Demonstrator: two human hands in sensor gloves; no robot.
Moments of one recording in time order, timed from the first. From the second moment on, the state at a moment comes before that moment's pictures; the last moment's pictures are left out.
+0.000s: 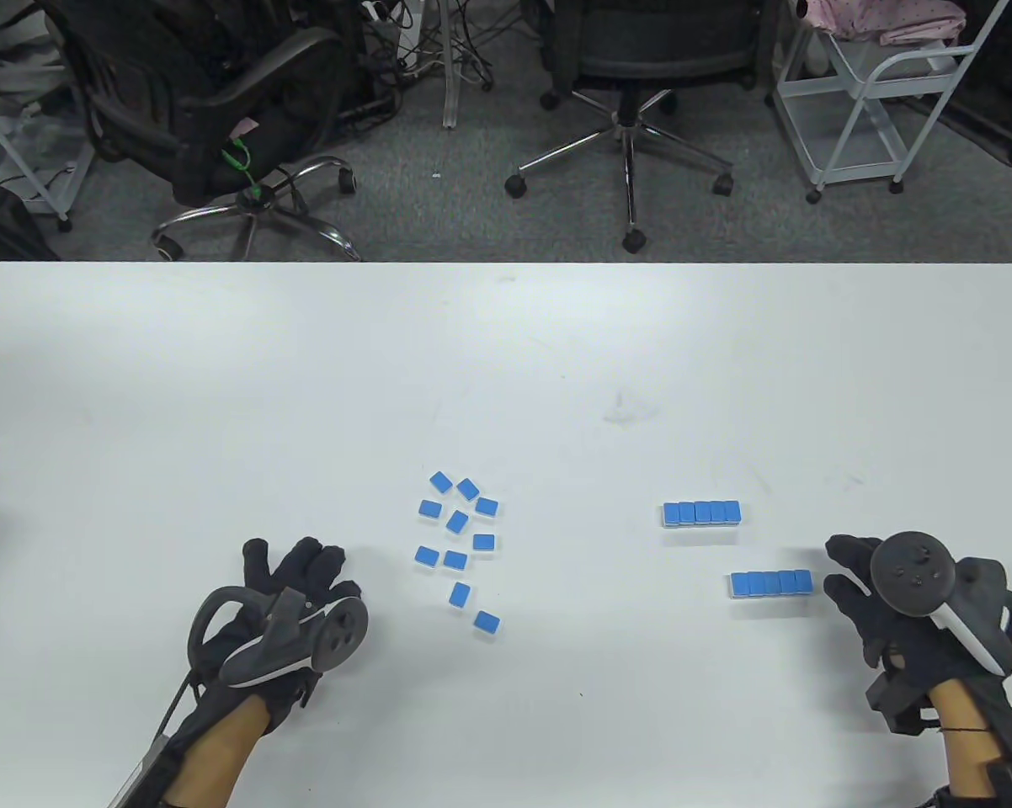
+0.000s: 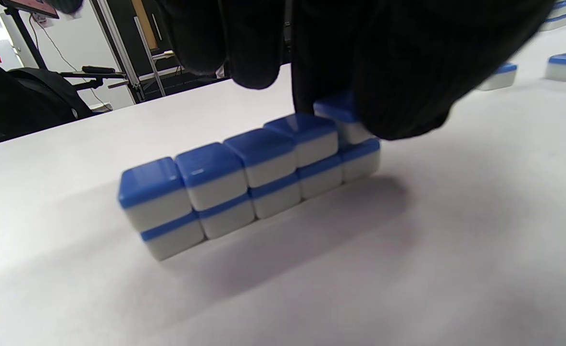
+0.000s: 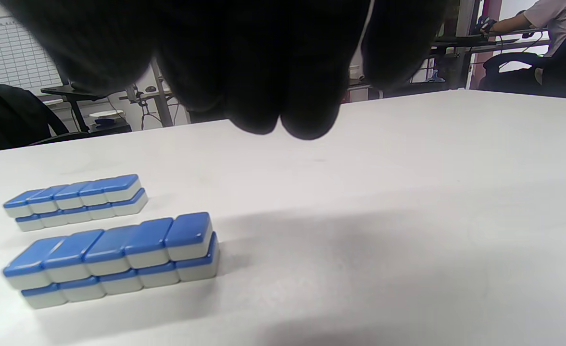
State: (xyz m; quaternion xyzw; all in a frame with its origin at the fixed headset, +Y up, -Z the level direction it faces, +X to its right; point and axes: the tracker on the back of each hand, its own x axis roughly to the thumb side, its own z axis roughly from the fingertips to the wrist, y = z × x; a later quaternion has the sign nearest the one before) left_hand -0.232 -0.725 -0.183 -0.09 -0.19 -0.13 0.97; right_hand 0.337 -0.694 -0.184 -0.09 0.06 0.99 0.09
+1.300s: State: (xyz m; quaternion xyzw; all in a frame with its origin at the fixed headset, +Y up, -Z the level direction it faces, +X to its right) left_hand -0.277 -0.711 -0.191 -0.01 -0.10 0.00 1.00; right_hand 0.117 -0.678 -0.164 0.22 -0.03 0.98 -0.01
